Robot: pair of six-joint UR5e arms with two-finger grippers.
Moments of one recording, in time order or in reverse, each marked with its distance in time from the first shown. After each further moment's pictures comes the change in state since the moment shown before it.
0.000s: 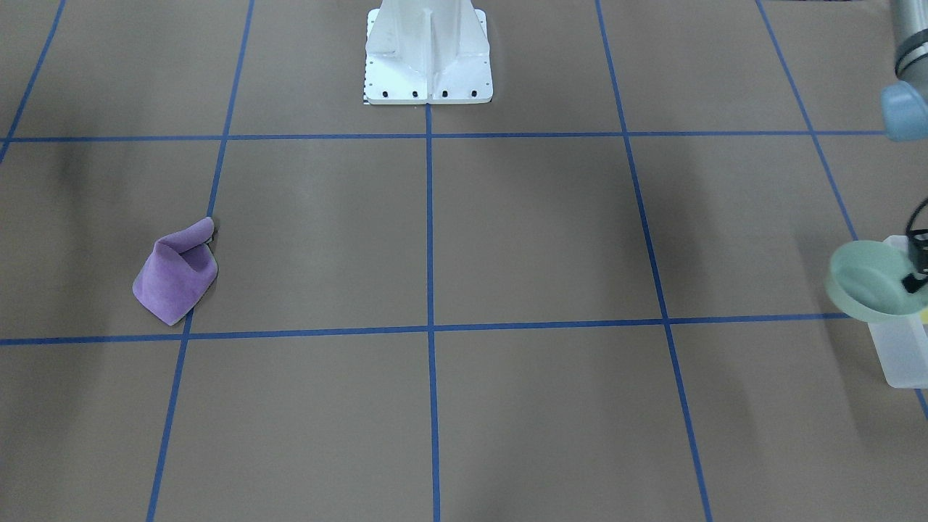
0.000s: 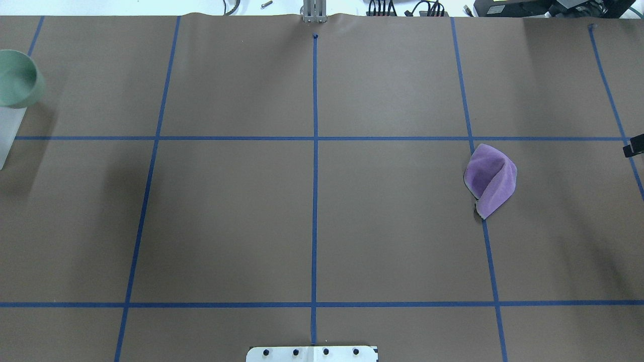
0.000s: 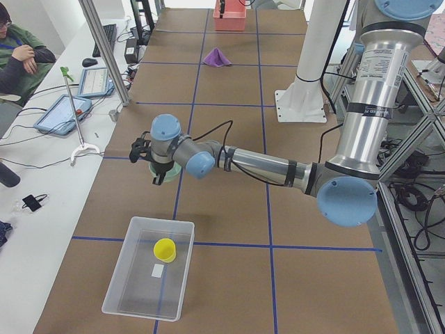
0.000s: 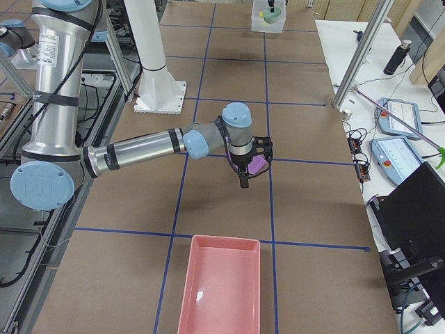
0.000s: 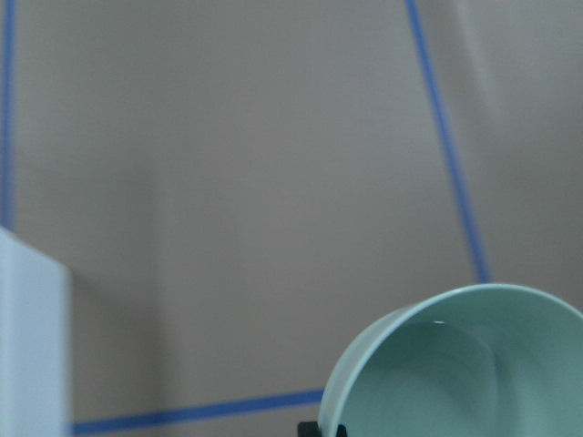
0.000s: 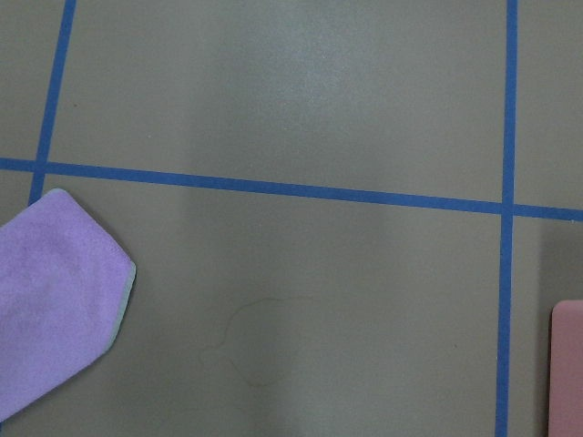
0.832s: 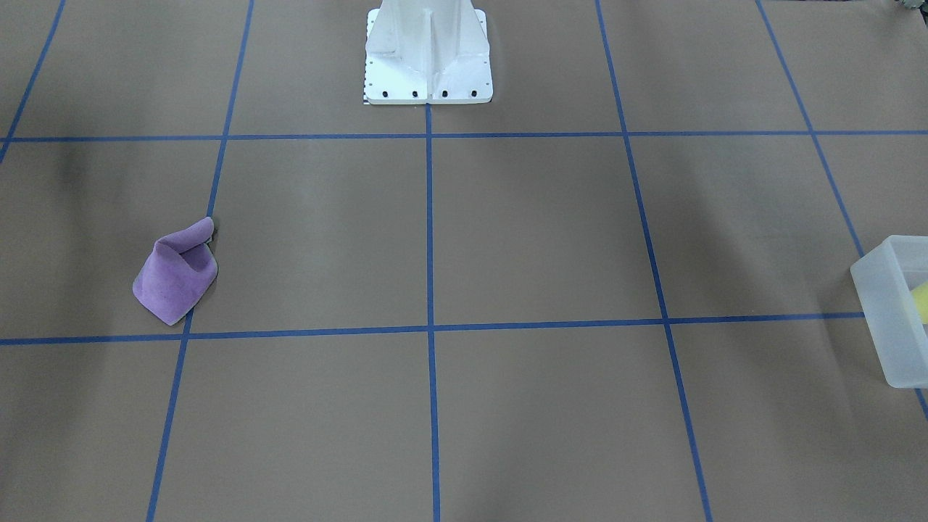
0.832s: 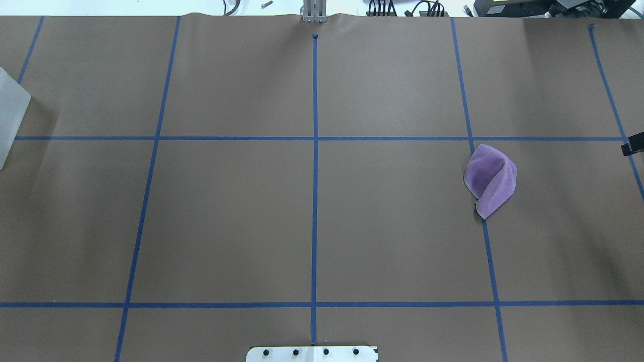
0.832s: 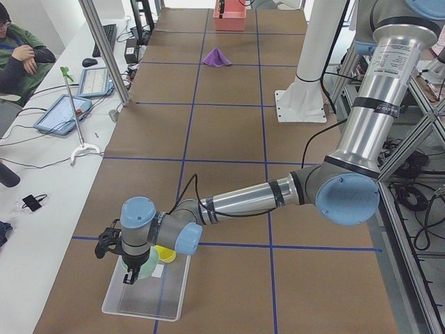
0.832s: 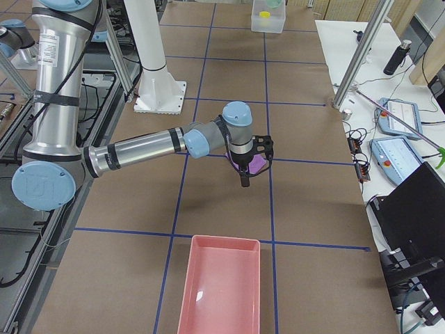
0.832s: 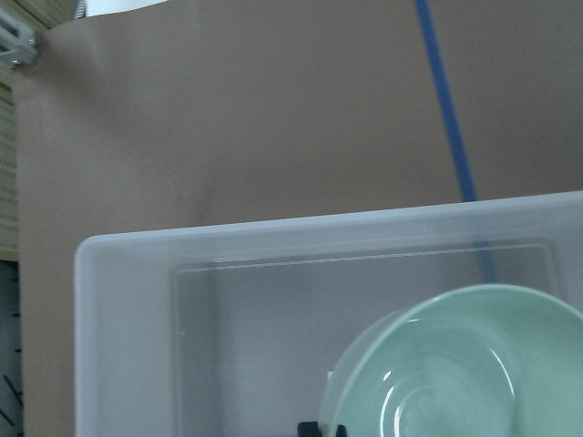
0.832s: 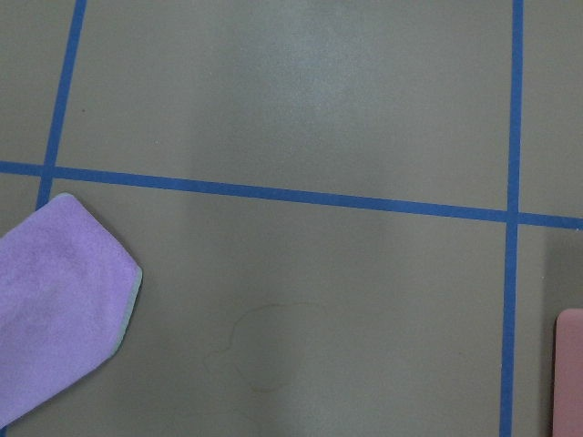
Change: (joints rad) left arm -0.151 -0.118 0.535 -0.178 0.264 0.174; right arm -0.002 0.008 0.000 0.003 -0.002 -0.001
